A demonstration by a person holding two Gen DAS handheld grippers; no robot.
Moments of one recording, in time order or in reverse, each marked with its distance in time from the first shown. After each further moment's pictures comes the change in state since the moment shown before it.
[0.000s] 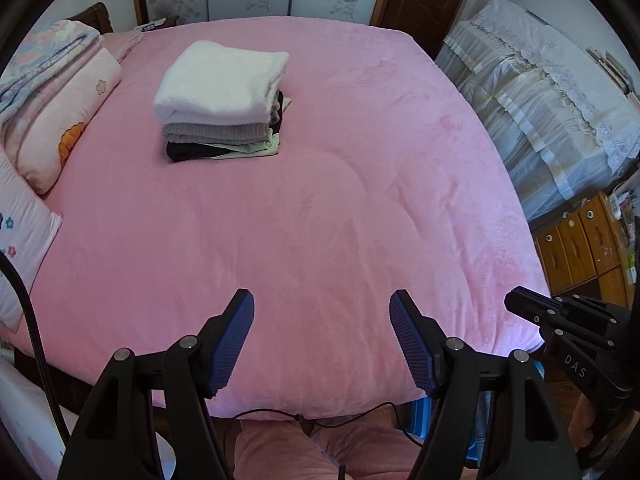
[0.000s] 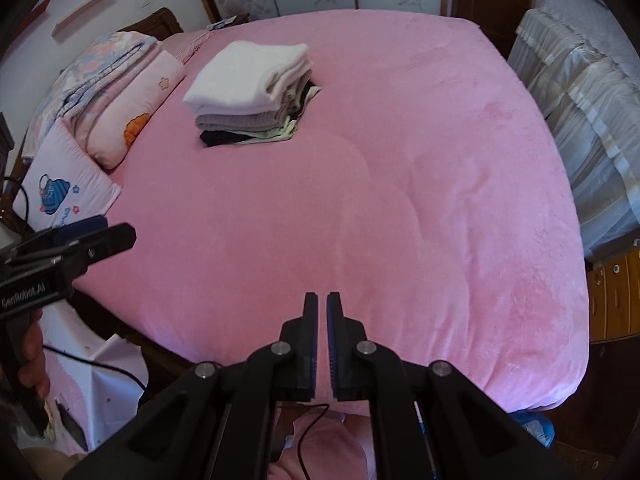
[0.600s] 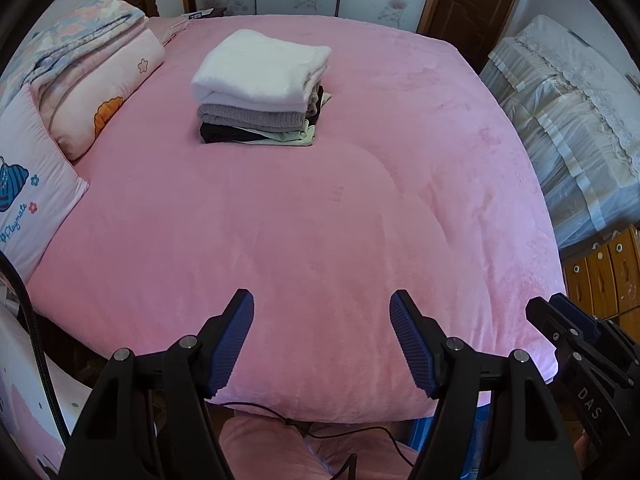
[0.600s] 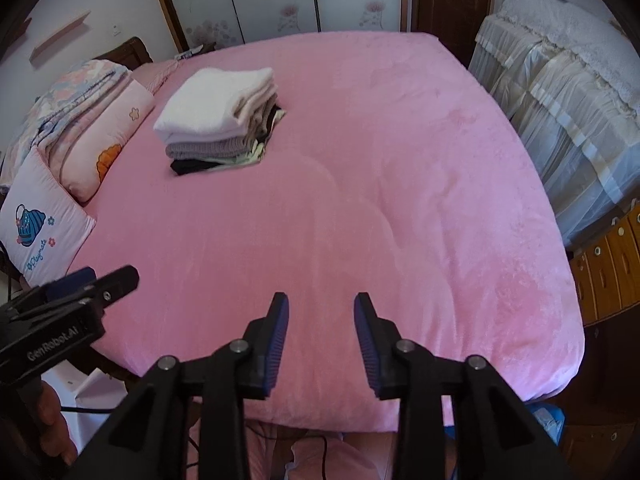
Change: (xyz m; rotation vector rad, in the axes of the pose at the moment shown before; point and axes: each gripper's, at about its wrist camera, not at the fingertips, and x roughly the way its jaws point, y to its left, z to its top) left arm 0.023 -0.004 -0.010 -0.125 -0.012 0.101; right arm -0.005 0.001 -0.006 0.057 -0.116 -0.083
